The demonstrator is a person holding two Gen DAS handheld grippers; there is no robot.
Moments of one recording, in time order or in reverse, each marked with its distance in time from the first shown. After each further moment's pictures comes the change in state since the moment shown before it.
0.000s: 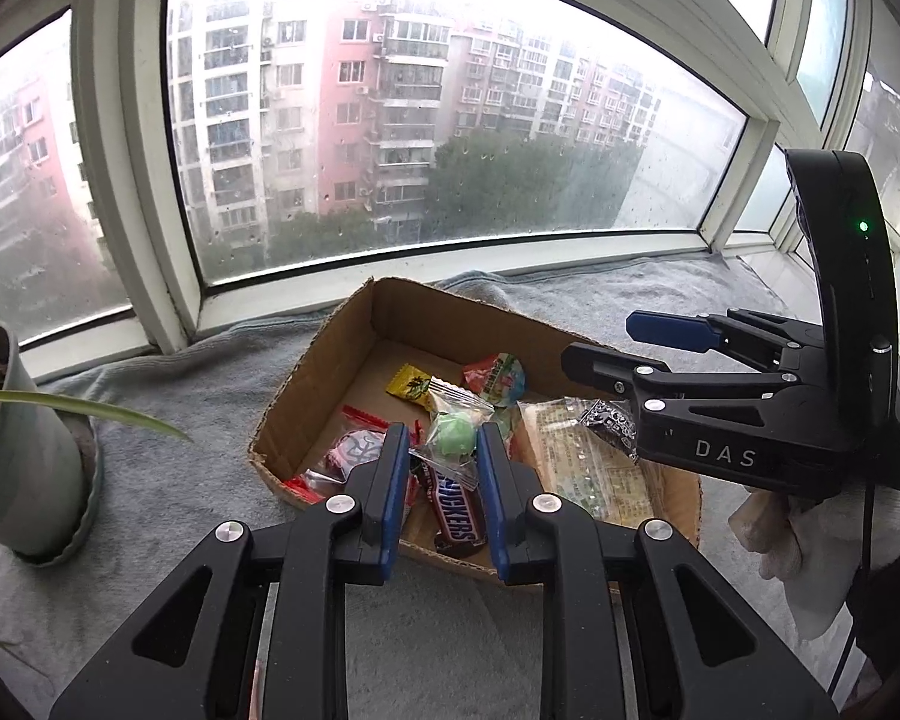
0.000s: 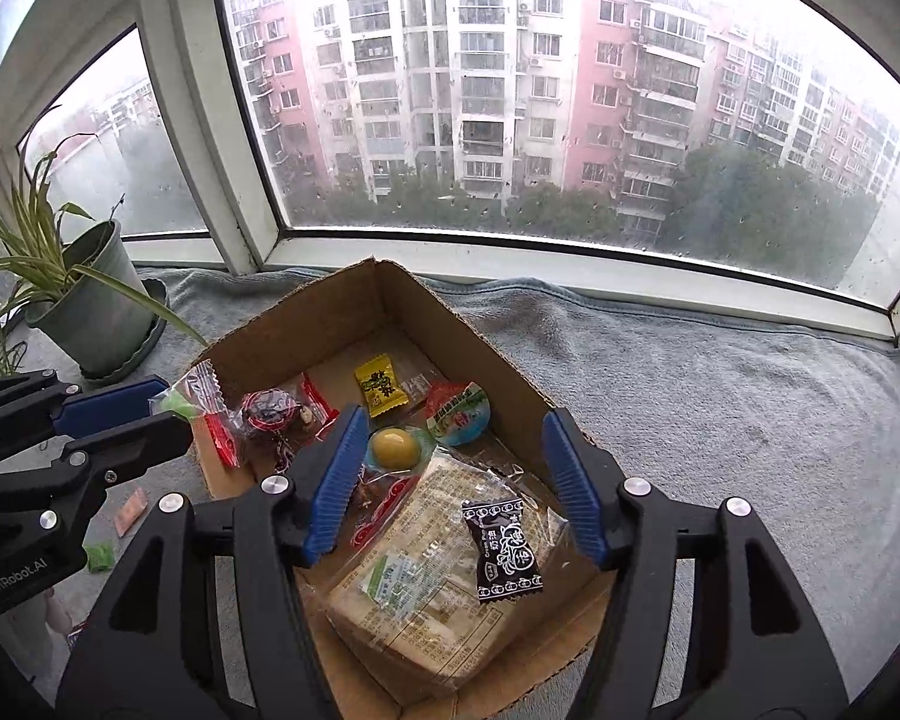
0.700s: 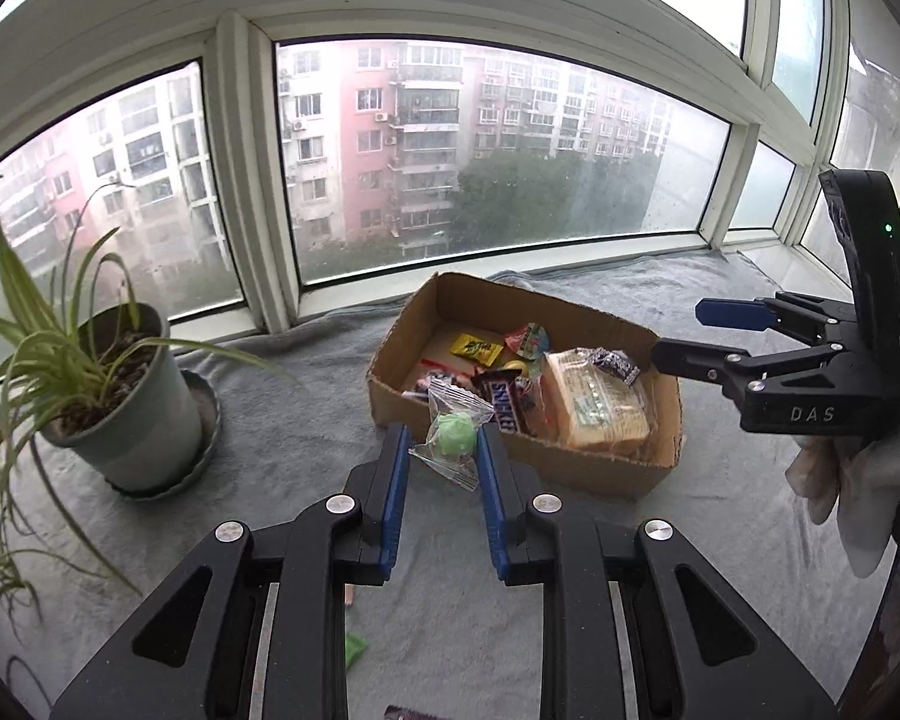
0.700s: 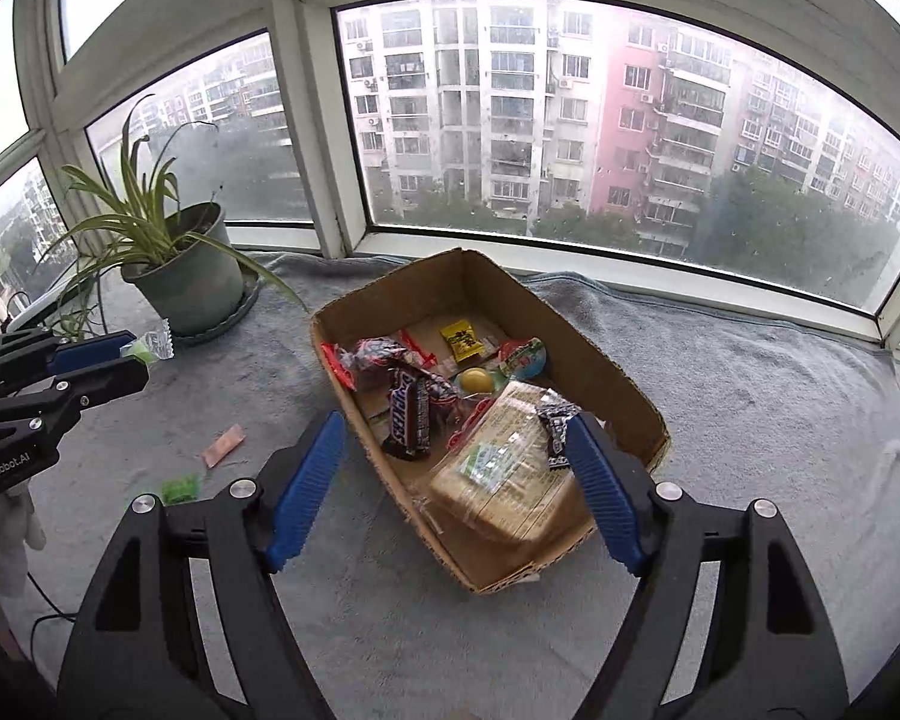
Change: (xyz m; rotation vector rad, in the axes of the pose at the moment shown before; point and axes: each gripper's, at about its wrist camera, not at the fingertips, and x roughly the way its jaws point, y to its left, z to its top) left arm -0.102 0.021 -0.052 0.033 -0.057 0.091; right arm -0.095 0.044 -0.051 -0.050 -0.065 0.073
